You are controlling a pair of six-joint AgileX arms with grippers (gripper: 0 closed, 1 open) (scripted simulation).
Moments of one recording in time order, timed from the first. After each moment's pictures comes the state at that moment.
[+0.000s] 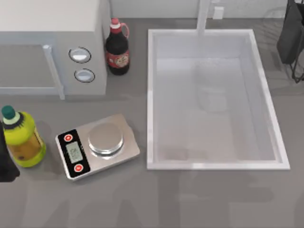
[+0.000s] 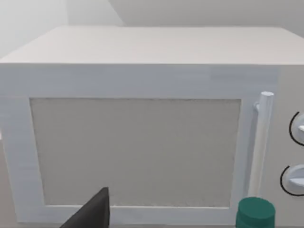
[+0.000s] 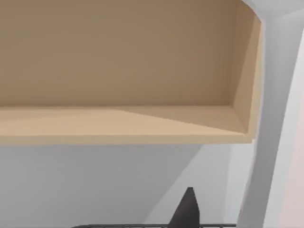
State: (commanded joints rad) left arm 0.00 0.00 0.00 0.00 0.00 0.00; right arm -0.56 1.21 1.13 0.08 -0.54 0.02
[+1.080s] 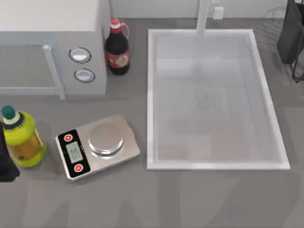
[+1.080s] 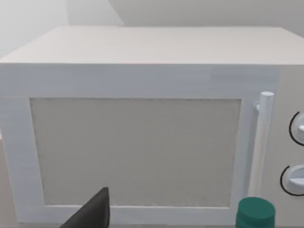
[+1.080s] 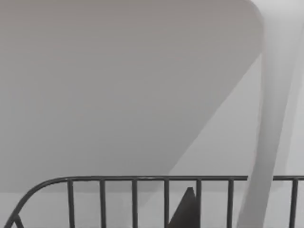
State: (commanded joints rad) left arm 0.00 0.00 0.00 0.00 0.00 0.00; right arm -0.31 1.80 0.98 0.82 -0.28 0.02
